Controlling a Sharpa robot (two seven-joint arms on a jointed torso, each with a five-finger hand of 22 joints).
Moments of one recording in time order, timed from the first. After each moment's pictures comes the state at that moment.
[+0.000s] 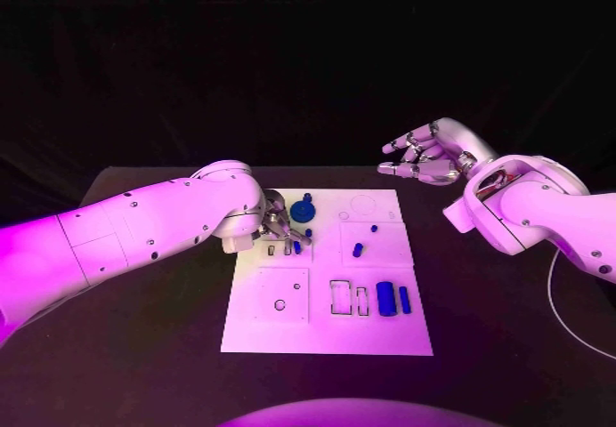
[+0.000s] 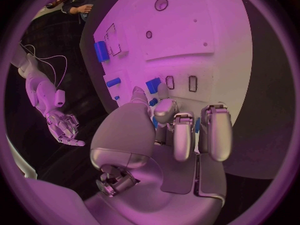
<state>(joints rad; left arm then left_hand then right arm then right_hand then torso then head) 1.28 -0.56 -0.02 1.33 -1.01 0.23 -0.70 1.18 0.05 -0.23 0.29 0.05 0.97 0.03 0.64 0.51 1.33 -0.04 1.15 1.07 1.47 -0.09 1.57 1.31 0.05 1.47 0.02 1.47 1.31 1.24 -0.98 0.05 1.69 -1.05 -0.50 -0.09 1.41 -0.07 -0.07 0.26 0.16 1.01 0.14 0.07 0.07 1.19 0.05 0.59 0.81 1.47 -0.02 1.45 1.31 0.08 1.42 0.08 1.42 1.22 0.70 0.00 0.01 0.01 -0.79</state>
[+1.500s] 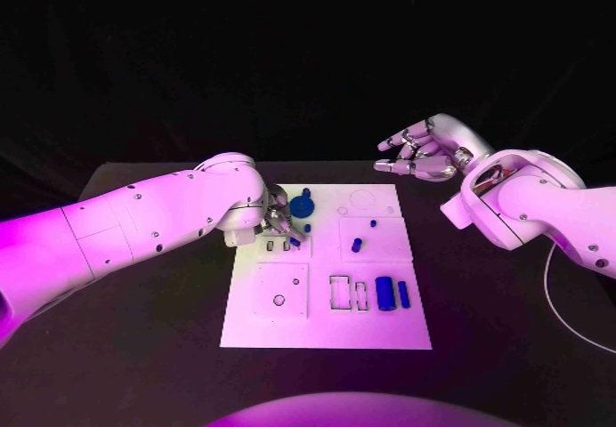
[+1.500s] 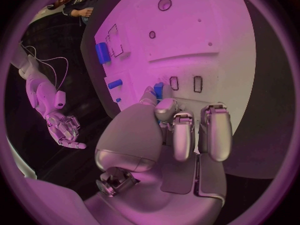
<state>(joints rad) 1.28 -0.53 -0.02 1.31 -1.00 0.26 -0.70 1.44 0.10 0.00 0.25 0.13 0.90 0.03 0.63 0.51 1.31 -0.03 1.11 1.04 1.47 -0.10 1.57 1.31 0.05 1.47 0.01 1.47 1.31 1.24 -0.98 0.04 1.69 -1.04 -0.48 -0.09 1.41 -0.07 -0.07 0.26 0.18 1.01 0.13 0.07 0.07 1.19 0.05 0.59 0.81 1.47 -0.02 1.45 1.31 0.08 1.41 0.08 1.42 1.22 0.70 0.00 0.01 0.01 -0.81</state>
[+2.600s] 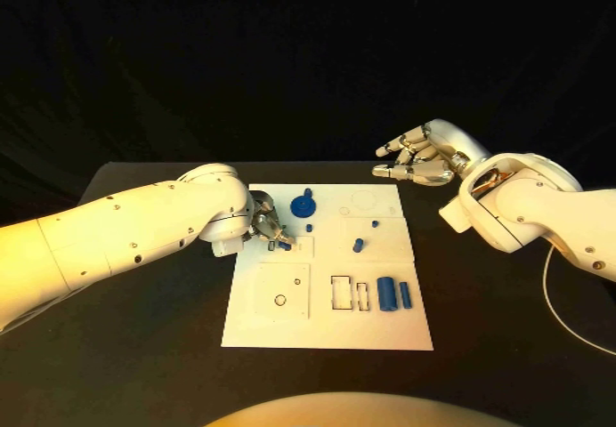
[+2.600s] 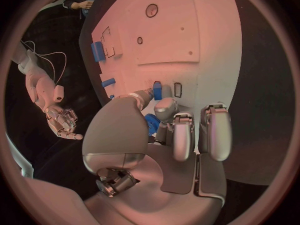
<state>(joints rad) 1.26 -0.62 -0.03 1.37 -0.99 0.18 -0.70 1.22 -0.12 0.54 0.25 0.14 0.90 0.04 0.69 0.56 1.33 -0.04 1.11 1.04 1.47 -0.10 1.57 1.31 0.05 1.46 0.01 1.47 1.31 1.24 -0.97 0.04 1.68 -1.04 -0.46 -0.09 1.41 -0.07 -0.08 0.26 0.19 1.01 0.13 0.07 0.07 1.19 0.05 0.59 0.80 1.47 -0.02 1.45 1.31 0.08 1.41 0.08 1.42 1.22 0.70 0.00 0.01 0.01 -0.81</state>
